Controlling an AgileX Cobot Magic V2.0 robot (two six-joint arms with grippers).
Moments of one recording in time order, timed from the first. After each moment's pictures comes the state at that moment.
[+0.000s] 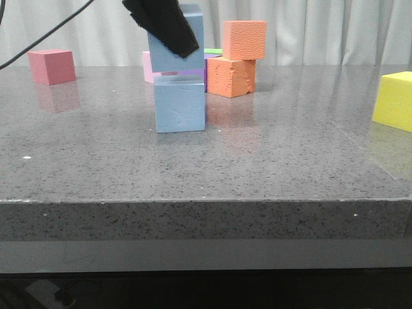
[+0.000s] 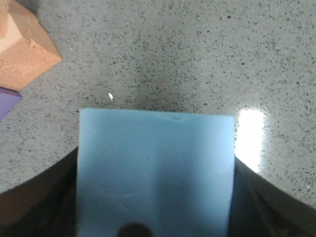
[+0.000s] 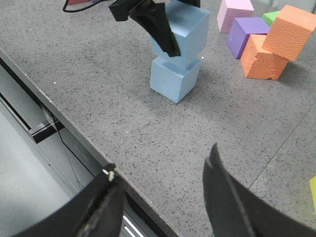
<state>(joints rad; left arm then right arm) -0.46 1.95 -1.98 -0.34 1.25 1.05 0.50 0.64 -0.76 0.31 0.65 -0.38</state>
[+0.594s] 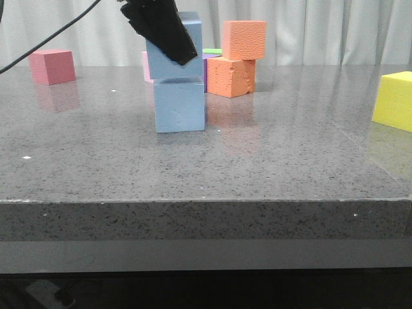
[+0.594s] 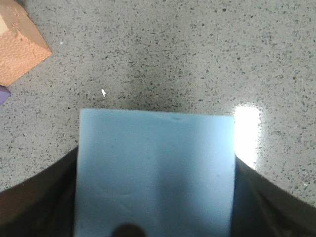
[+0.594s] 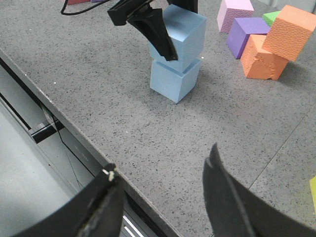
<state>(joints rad) -0.46 1.95 -1.97 -0.34 1.25 1.05 0.50 0.64 -0.76 0.31 0.65 -0.38</state>
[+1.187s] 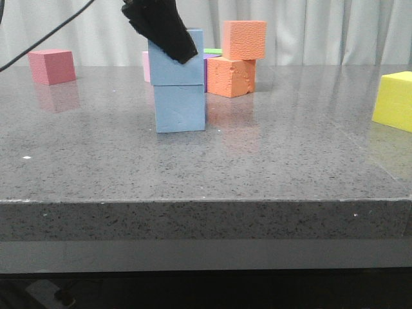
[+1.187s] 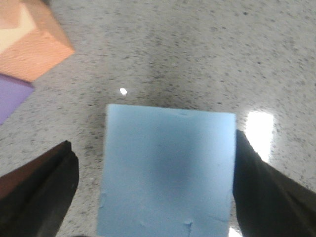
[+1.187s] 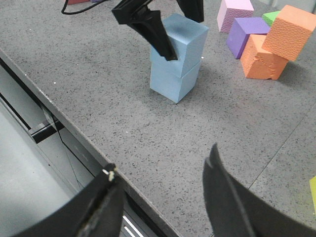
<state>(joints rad) -0.46 1.94 -1.96 -0.31 1.20 1.00 0.50 0.64 -0.76 0.31 0.65 -0.38</state>
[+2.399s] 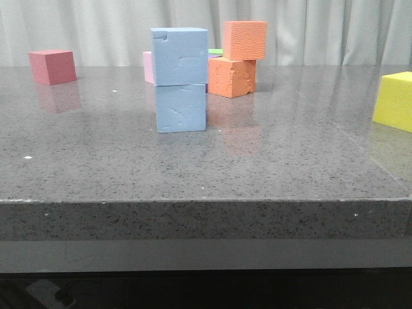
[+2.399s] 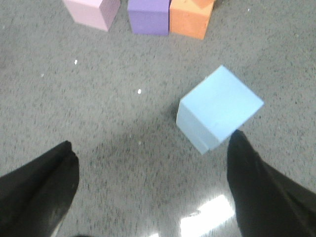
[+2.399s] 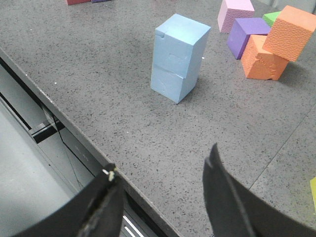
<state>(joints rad) -0.46 1.56 -1.86 0.00 1.26 0.07 0.50 0.64 -0.76 0.31 0.65 -0.38</state>
